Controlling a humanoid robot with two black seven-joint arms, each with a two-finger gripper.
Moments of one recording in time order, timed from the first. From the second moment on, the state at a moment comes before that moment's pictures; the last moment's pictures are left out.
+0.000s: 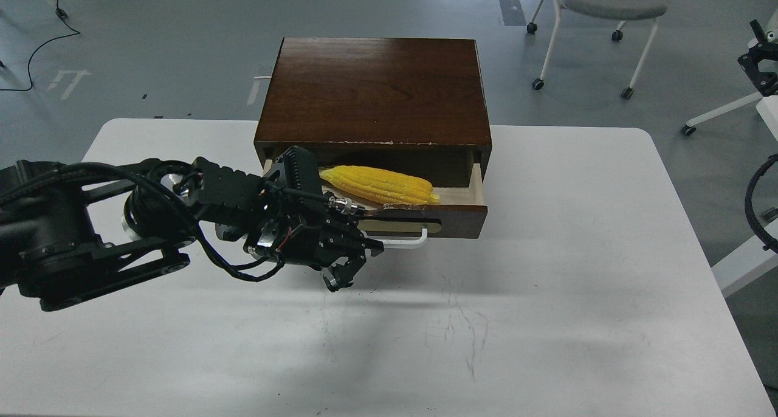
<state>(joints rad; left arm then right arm) -1.05 0.63 -0.24 -1.66 2.18 -0.49 -0.33 0.83 -0.84 0.53 0.78 0.56 0.44 0.29</state>
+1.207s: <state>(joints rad) -1.08 0.60 -0.24 -1.44 2.18 -0.49 -0.34 0.83 -0.84 0.53 0.78 0.56 0.44 0.29</state>
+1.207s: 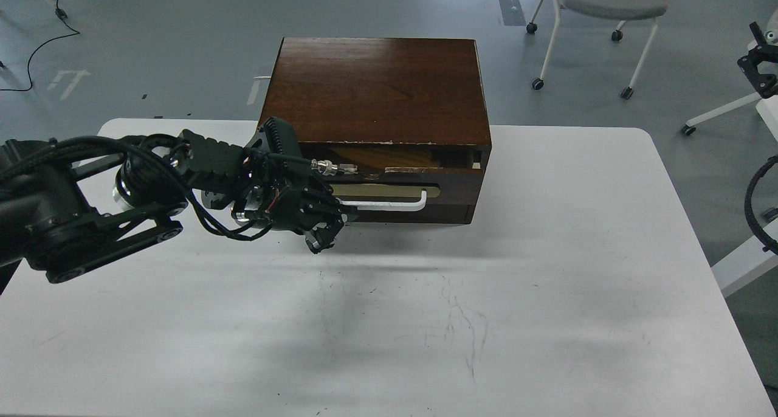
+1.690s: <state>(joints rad) -1.10 0.59 -0.24 -1.37 2.18 -0.49 -0.34 0.82 -0.84 0.52 0.78 0.56 0.44 0.29</state>
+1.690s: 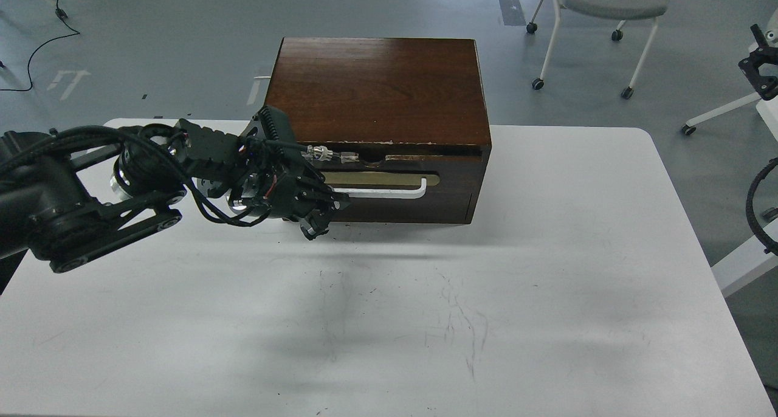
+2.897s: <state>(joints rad) -1.11 0.65 -0.43 -1.45 1.64 -0.49 -0.43 0.79 -0.85 0.52 0.78 0.56 0.47 0.29</state>
